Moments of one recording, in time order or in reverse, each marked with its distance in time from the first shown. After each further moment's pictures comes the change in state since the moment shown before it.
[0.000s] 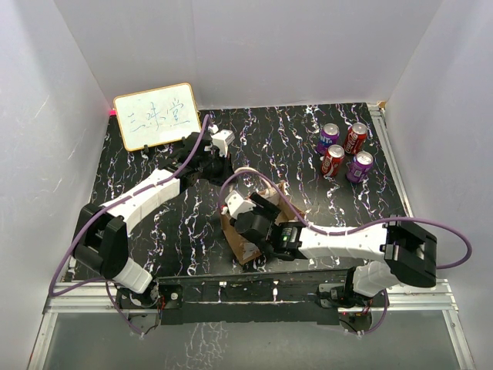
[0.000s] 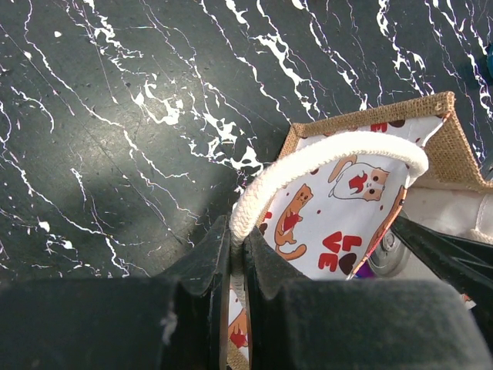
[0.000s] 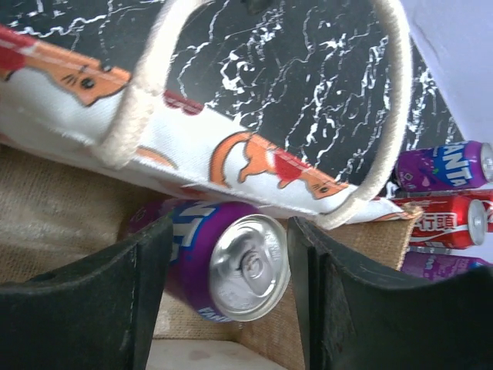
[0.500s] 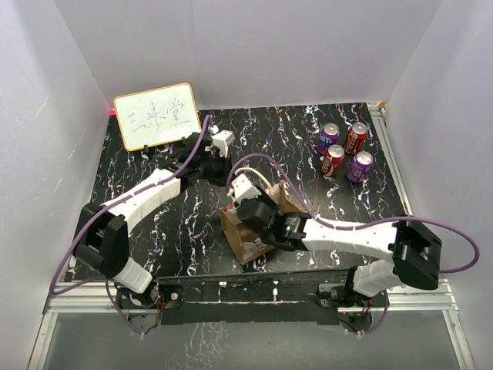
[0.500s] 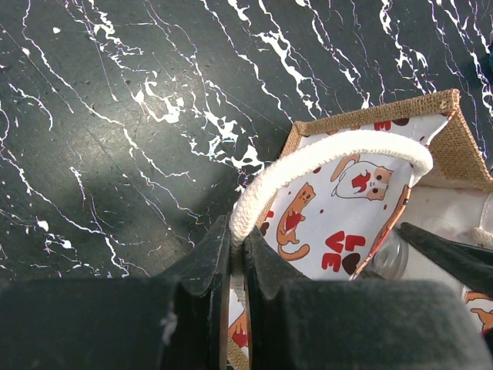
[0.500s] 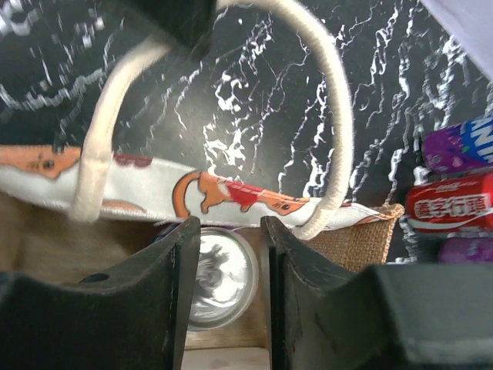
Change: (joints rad) left arm 0.001 0.008 0.000 -0.001 0.000 0.000; right arm -0.053 -0.018 0.056 -0.029 -0.015 0.063
